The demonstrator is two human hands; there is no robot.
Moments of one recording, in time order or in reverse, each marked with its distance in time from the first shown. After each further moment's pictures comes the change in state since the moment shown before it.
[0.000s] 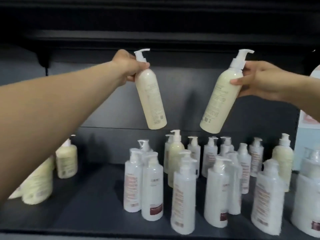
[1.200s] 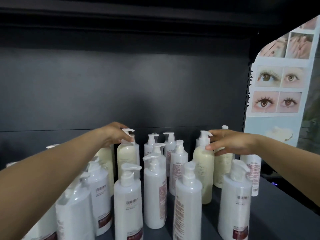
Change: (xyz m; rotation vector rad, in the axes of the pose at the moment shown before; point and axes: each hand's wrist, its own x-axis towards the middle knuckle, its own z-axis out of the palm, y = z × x) left_hand -0.021 -0.140 0.239 0.240 -0.482 -0.372; right_hand -0.038 0.246 -0.130 -0.050 -0.319 0.526
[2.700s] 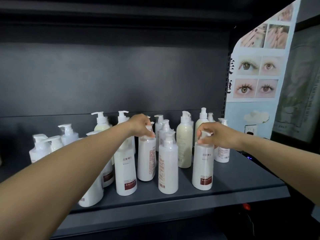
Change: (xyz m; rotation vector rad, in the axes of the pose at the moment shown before) left_hand -0.105 0.045 0.081 0.550 -0.059 0.256; right_hand -0.102 0.017 0.045 -0.354 0.241 -0.209
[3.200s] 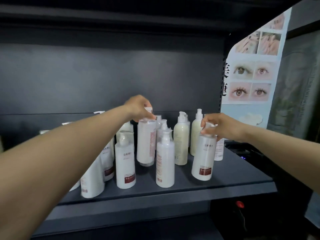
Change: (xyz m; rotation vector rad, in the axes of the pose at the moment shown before) left_hand -0.024 0.031 -0.044 -0.125 0.144 0.063; right_hand -0.030 -0.026 -0.030 0.027 0.076 0.026
